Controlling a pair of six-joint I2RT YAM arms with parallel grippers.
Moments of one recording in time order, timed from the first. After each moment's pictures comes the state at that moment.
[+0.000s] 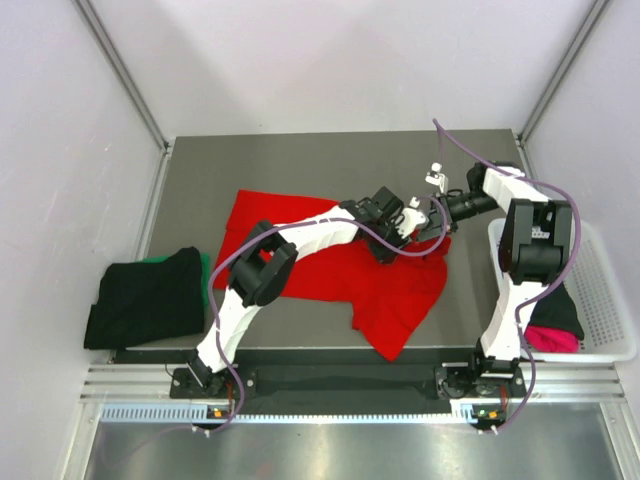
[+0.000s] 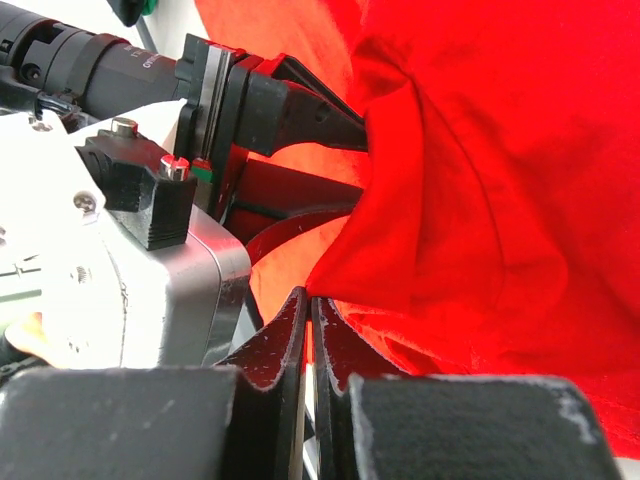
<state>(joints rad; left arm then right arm) -0.85 2.27 1.81 -0.52 0.29 0.20 -0.06 2.03 1.51 -1.25 -1.04 -0.64</state>
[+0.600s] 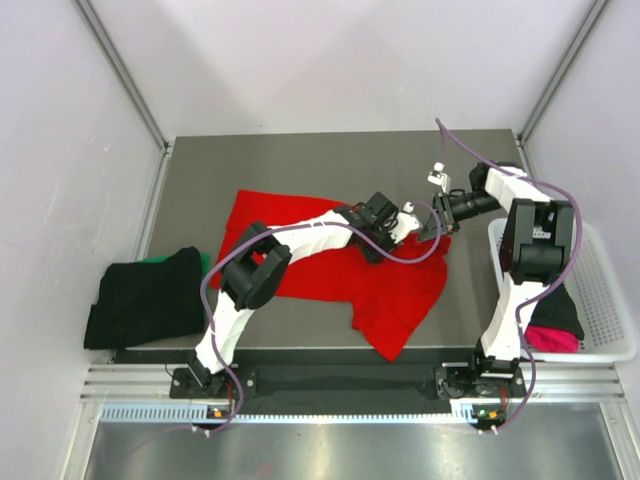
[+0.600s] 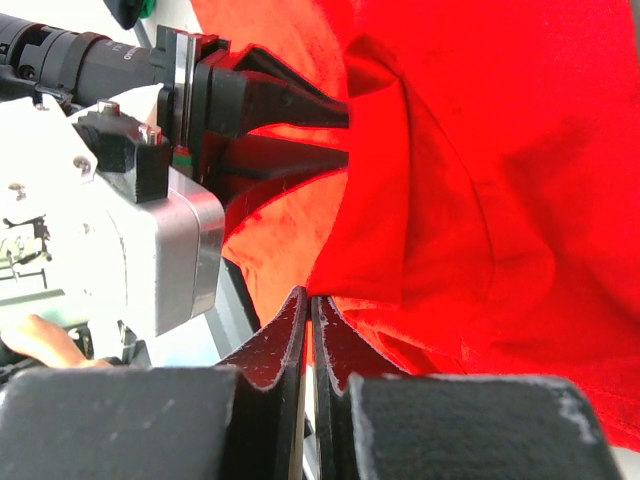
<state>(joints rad) -0.86 2.19 1.68 -0.49 0.19 0.25 -0.07 2.03 1.51 -1.25 -1.05 -0.65</state>
